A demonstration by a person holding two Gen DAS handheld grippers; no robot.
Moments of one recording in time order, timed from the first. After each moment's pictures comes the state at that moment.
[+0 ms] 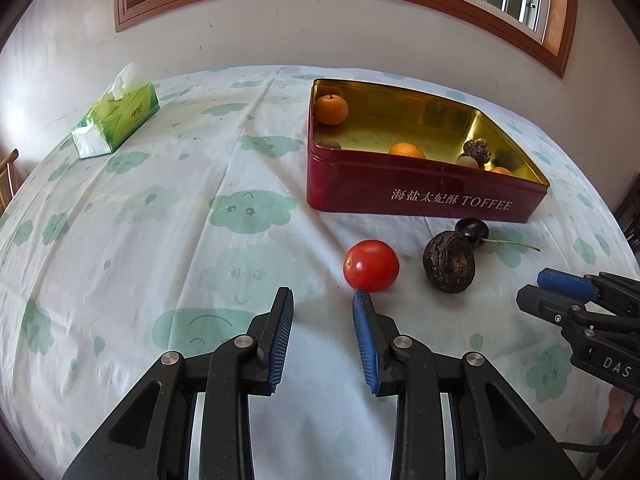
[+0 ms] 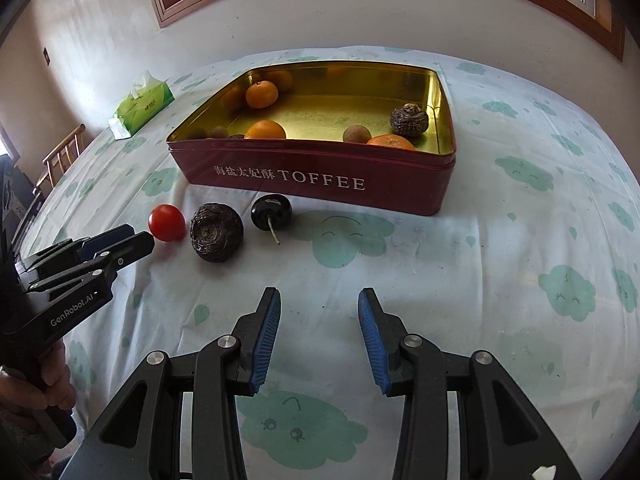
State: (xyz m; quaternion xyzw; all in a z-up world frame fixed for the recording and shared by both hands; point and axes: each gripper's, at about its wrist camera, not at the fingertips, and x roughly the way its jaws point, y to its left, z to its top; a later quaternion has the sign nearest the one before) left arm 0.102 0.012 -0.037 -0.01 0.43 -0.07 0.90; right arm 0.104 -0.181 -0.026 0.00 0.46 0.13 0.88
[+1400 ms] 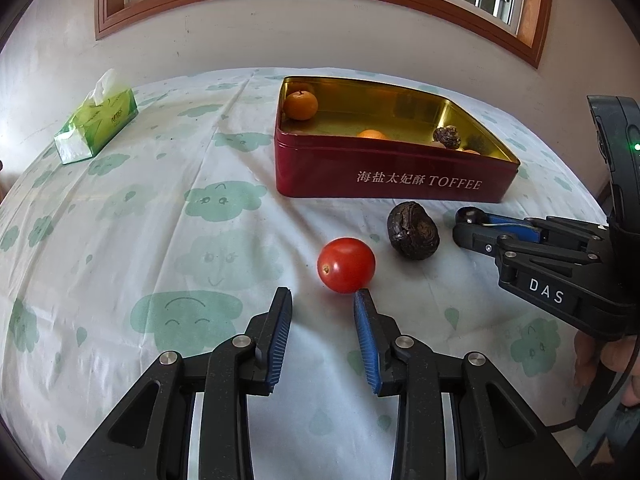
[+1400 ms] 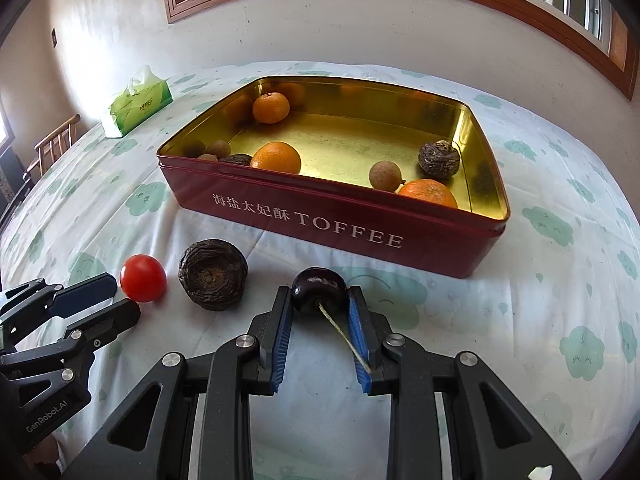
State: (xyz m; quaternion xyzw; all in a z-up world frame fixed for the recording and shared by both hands) left arm 0.087 0.001 -0.040 0.00 0.42 -0.11 0.90; right arm 0.132 -0.163 -0.033 -0.03 0.43 0.11 0.90
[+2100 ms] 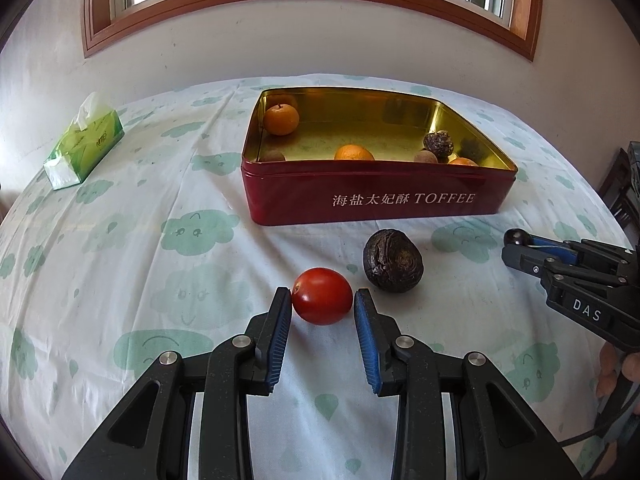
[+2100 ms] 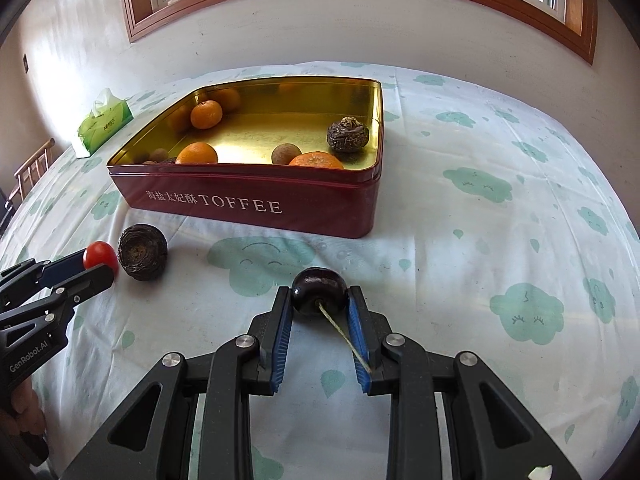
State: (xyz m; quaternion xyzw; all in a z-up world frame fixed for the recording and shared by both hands) left arm 0.105 -0.020 -0.035 0.02 0.41 -0.11 0.90; right arm 0.118 -0.218 -0.034 -0.01 0.43 0.06 0.90
